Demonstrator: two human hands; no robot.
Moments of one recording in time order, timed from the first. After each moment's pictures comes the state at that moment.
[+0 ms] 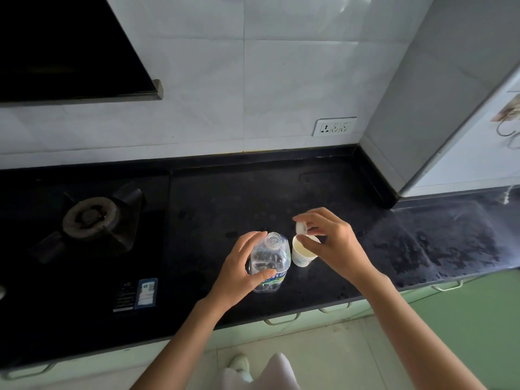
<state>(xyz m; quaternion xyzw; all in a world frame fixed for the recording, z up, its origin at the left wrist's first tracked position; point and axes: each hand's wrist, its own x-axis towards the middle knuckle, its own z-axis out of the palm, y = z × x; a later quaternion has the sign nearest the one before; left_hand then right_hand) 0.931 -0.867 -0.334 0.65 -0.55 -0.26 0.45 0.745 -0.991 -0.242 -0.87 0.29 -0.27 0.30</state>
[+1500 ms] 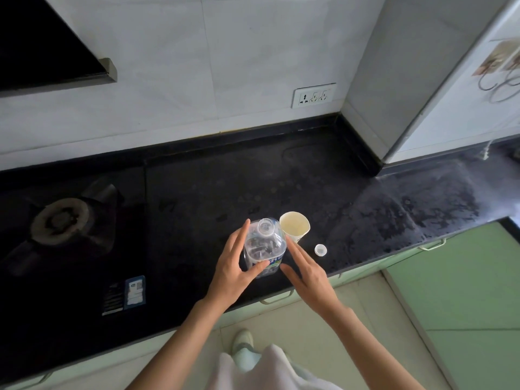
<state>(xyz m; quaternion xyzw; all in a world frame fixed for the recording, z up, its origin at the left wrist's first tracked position) 0.911 -0.860 -0.345 0.65 -0.53 -0.29 0.46 0.721 -0.925 -0.356 -0.84 0.39 -0.21 0.31</state>
